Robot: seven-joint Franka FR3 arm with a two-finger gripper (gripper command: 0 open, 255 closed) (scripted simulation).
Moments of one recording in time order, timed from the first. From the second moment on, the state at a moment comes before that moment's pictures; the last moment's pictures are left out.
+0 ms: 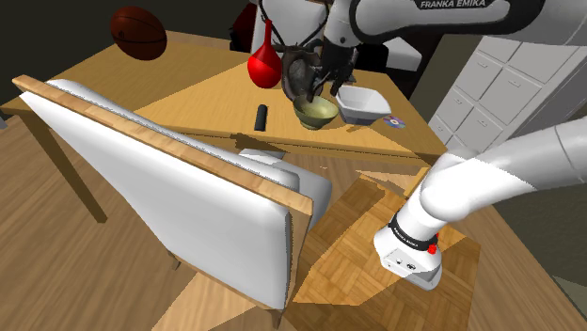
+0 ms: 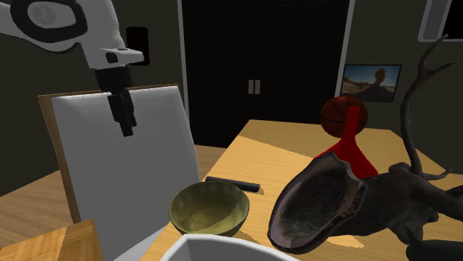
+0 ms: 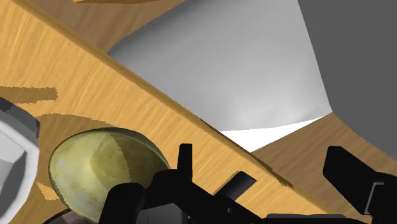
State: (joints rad) arm -0.04 -0.59 0.11 -2.38 -0.01 1.91 0.30
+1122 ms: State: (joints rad) arm -0.15 0.05 0.22 -2.08 -0.21 2.24 0.82
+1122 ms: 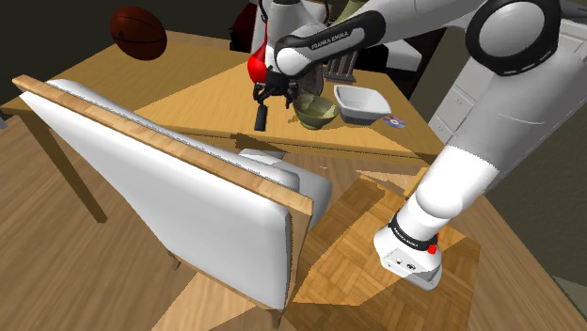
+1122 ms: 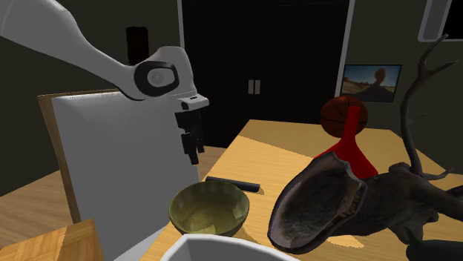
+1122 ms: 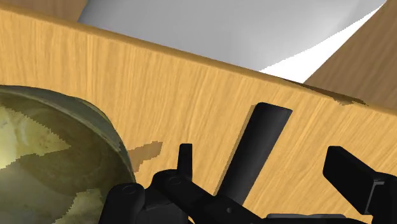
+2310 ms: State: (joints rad) arm -0.13 0.50 0.13 -1.71 -0.35 2.31 1.07
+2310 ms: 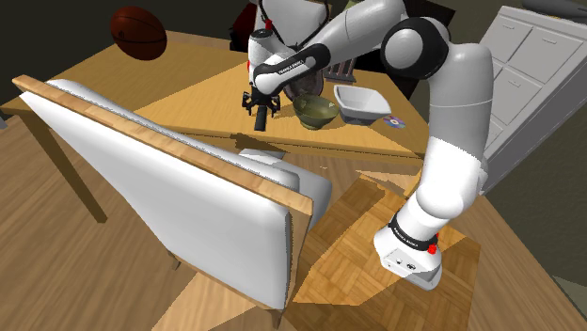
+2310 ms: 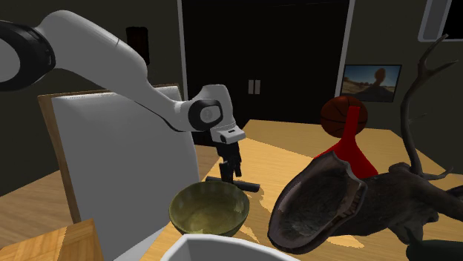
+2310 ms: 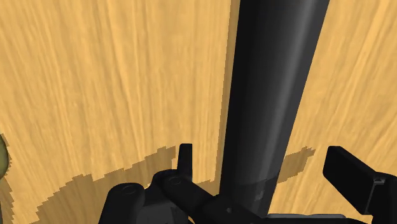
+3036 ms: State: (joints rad) arm -0.13 0.50 0.14 -1.71 -0.35 2.32 1.07
